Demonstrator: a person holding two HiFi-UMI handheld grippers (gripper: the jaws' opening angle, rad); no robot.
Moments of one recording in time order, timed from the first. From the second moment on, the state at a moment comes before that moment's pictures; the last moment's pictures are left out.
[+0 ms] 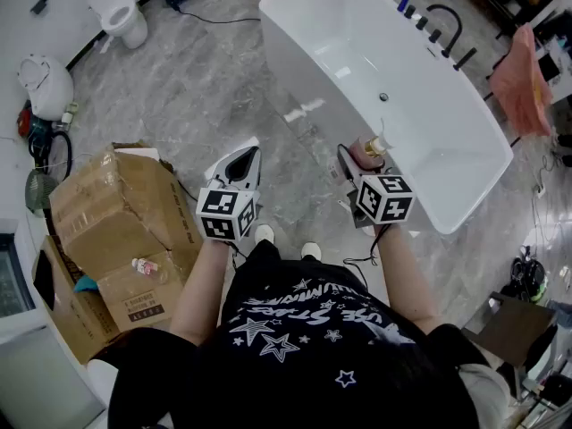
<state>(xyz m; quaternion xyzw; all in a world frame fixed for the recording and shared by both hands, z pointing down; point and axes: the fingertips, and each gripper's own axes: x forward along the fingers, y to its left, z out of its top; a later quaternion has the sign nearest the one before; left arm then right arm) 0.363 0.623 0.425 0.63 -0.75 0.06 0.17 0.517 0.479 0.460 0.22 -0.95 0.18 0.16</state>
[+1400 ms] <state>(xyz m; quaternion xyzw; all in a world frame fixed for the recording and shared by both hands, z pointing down) 0.116 0.578 0.450 0.65 -0.73 0.07 0.19 0.300 0.381 0.477 0.29 -0.92 0.18 0.17</state>
